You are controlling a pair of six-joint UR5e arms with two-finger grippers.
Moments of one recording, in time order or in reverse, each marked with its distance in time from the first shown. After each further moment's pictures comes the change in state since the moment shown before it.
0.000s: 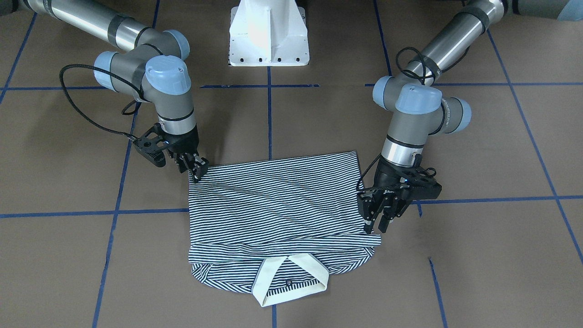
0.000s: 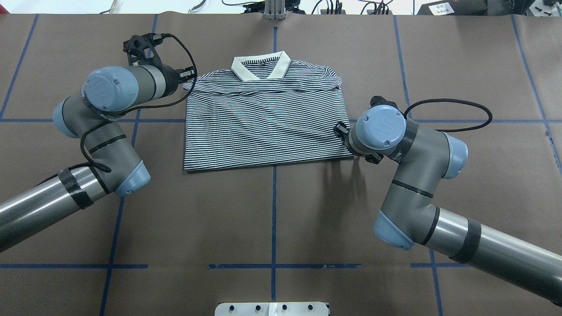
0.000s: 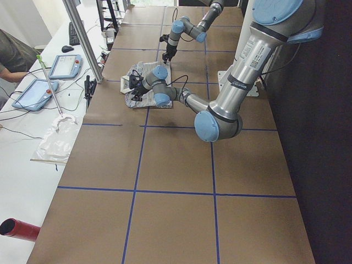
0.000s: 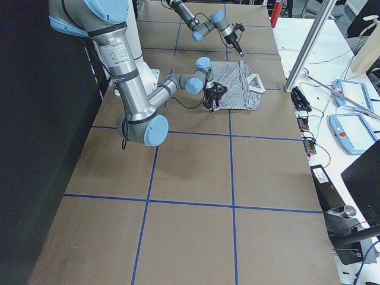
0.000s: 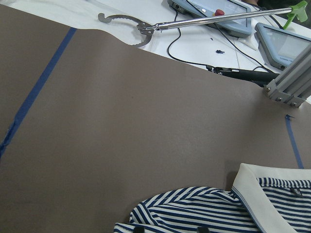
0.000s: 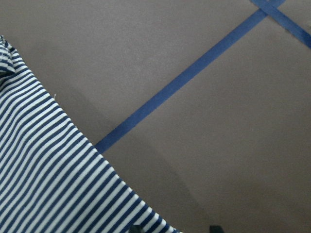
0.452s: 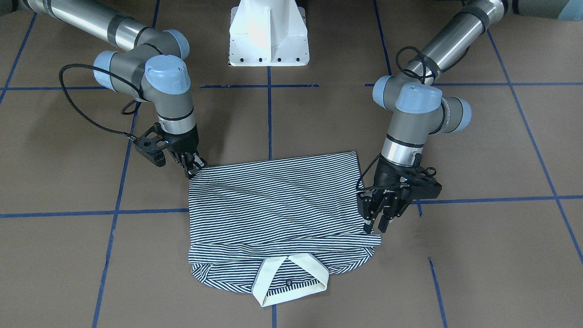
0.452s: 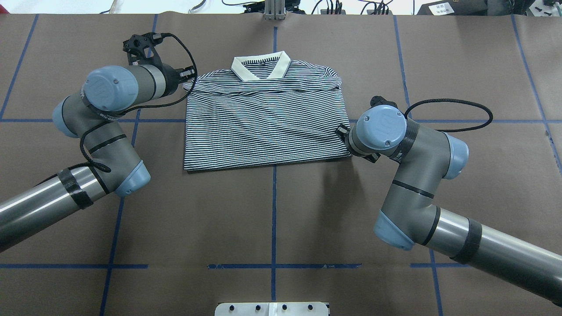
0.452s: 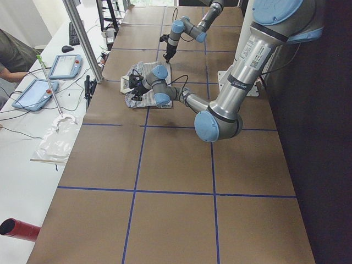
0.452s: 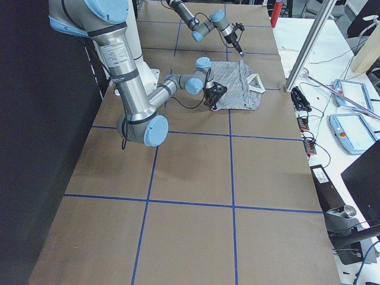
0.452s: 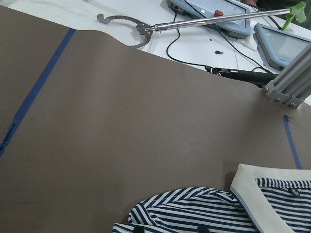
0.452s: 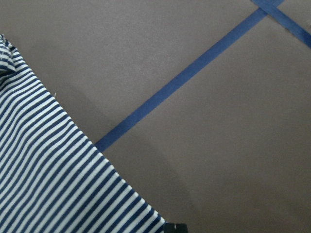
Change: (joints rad) left arm 0.000 0.000 -0.004 0.000 0.000 0.000; right arm 0.000 -0.002 0.008 0.000 0.006 -0.001
